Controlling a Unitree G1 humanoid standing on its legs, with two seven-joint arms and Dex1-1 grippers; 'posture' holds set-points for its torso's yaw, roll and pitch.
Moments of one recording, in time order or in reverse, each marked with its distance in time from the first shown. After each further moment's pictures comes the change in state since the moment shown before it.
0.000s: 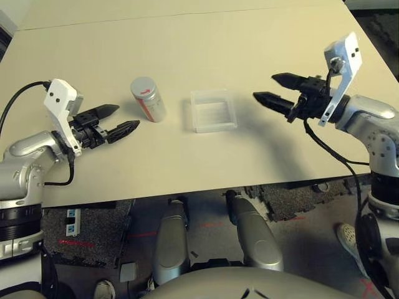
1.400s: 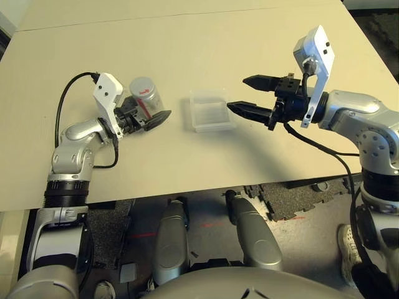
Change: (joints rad) left arm -0.197 -0.206 -0.163 0.261 0.157 -0.279 0.024; right arm -0.080 0.042 0.100 0.001 -0.007 -0.022 -0.038
